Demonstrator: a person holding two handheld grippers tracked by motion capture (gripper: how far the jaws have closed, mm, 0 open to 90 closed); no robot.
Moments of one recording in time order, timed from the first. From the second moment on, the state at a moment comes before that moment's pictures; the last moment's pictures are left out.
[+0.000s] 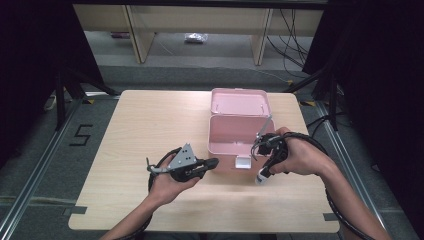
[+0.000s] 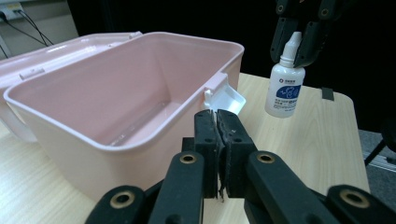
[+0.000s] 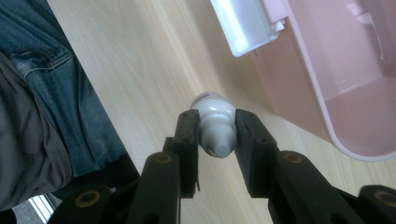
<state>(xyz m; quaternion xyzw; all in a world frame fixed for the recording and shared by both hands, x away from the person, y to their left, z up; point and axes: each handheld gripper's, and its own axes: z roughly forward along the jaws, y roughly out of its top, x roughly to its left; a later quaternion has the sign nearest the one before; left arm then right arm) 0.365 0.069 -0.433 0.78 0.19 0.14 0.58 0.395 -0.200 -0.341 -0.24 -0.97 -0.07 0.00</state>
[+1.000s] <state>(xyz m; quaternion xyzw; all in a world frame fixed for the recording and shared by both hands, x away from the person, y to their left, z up) 0.367 0.055 -0.437 0.78 0.18 0.13 0.58 0.396 -0.212 -0.309 -0.27 -0.96 -0.10 -0.02</state>
